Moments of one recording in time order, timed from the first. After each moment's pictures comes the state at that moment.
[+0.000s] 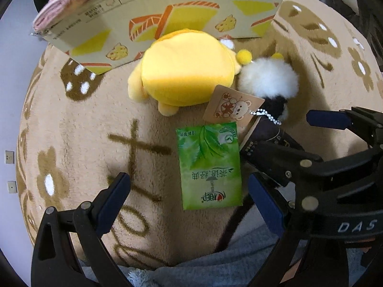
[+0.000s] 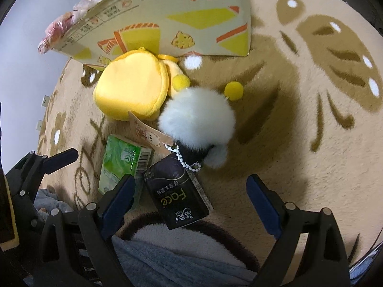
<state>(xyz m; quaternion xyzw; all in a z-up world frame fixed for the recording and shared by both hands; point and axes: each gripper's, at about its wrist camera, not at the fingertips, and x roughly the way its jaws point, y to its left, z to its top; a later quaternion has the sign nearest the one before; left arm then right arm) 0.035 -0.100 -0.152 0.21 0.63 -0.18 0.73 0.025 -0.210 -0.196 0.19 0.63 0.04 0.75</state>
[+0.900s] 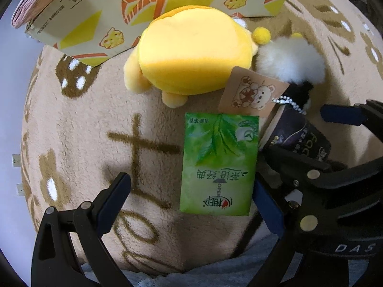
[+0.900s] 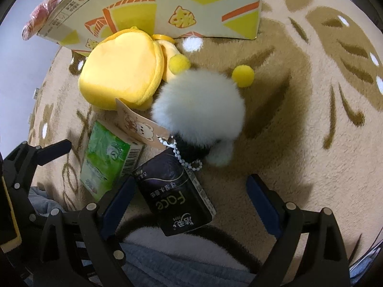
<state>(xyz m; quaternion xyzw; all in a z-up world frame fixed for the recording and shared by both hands) 0.044 -0.109 -0.190 0.25 0.64 -0.16 0.71 0.034 -0.190 -0.217 0.17 0.65 0.03 0.74</state>
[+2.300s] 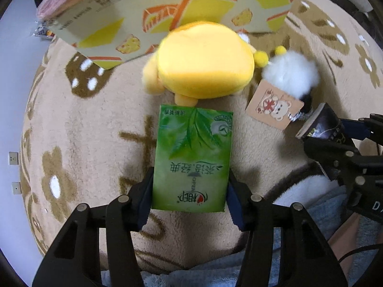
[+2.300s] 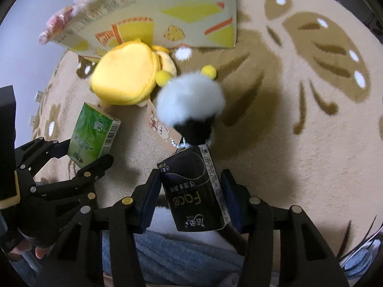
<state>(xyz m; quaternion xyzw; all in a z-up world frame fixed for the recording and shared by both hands) 0.048 -0.083 -0.172 0.22 0.62 -0.17 0.73 0.008 -0.203 -0.189 0.17 0.63 0.02 0.75</state>
